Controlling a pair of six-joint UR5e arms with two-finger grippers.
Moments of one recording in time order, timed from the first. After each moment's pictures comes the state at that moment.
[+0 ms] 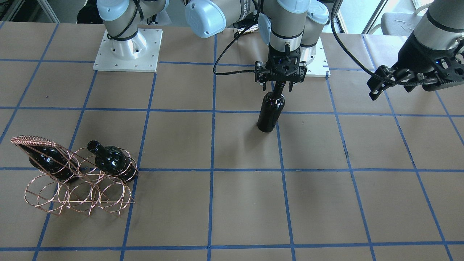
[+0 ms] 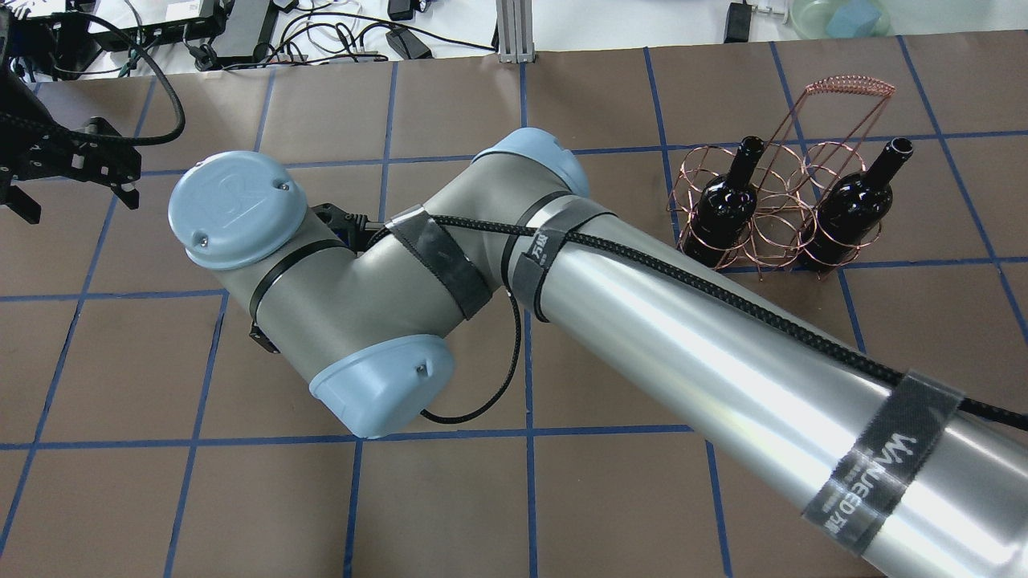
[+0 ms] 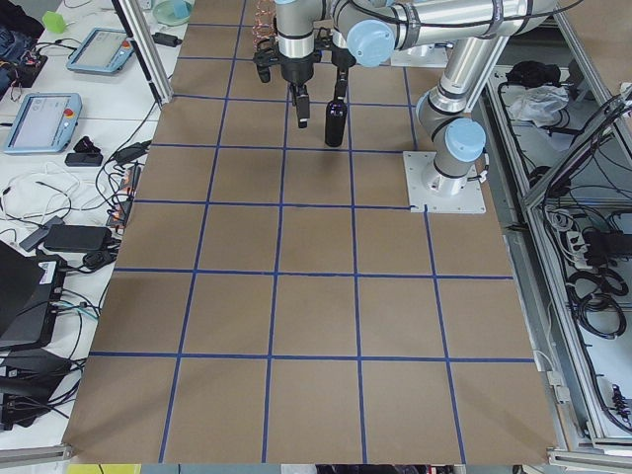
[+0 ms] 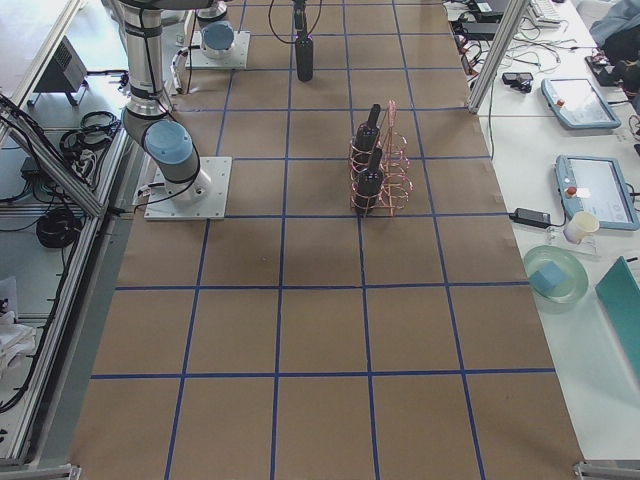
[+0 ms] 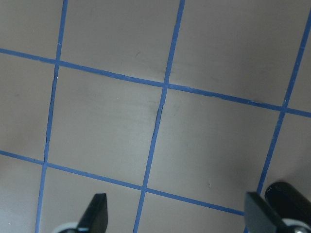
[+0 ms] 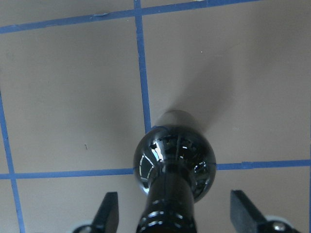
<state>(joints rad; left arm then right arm) -1.25 -1.53 -1.59 -1.57 1.69 0.11 2.34 -1.20 1.46 -1.92 -1.50 0.85</state>
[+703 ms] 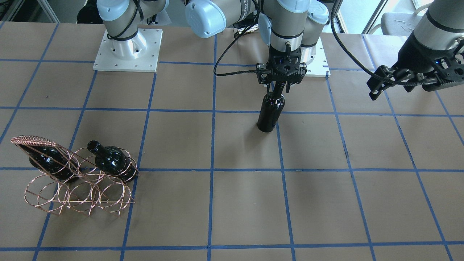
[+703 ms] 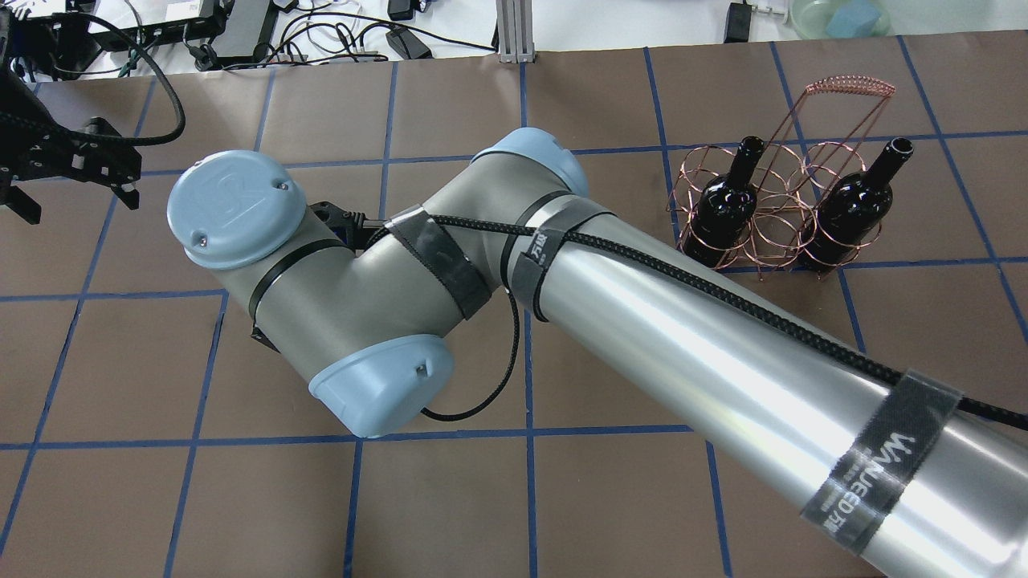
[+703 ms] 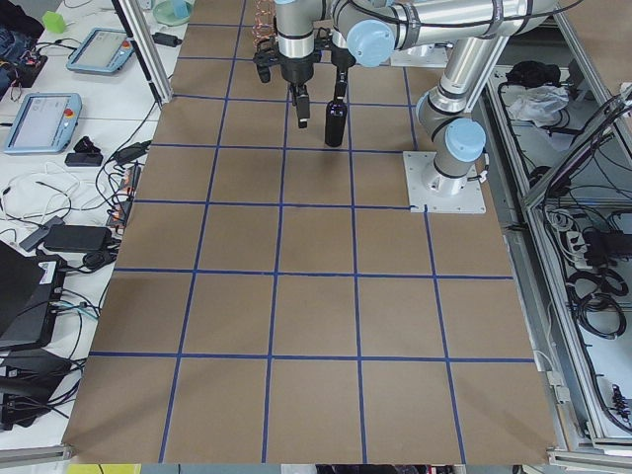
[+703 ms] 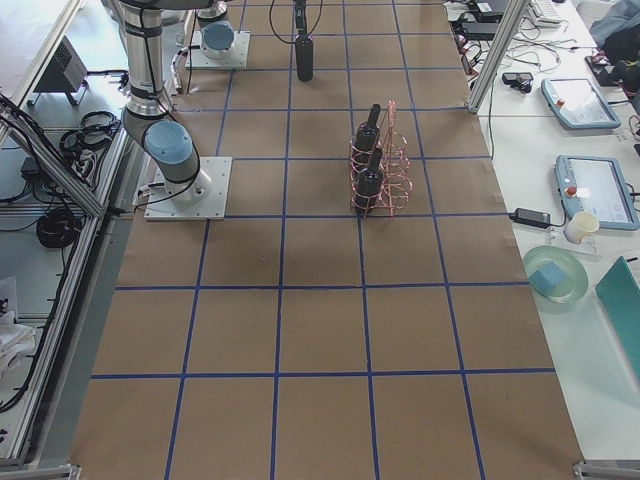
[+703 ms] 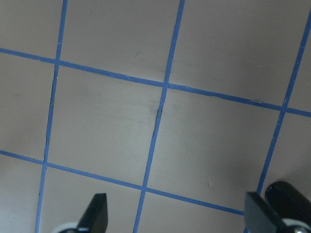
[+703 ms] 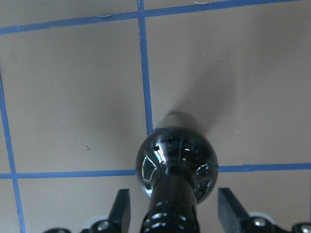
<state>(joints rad) -1.25 -1.53 -1.59 -1.57 1.69 0.11 2.34 -1.20 1.46 -1.93 -1.51 0.83</state>
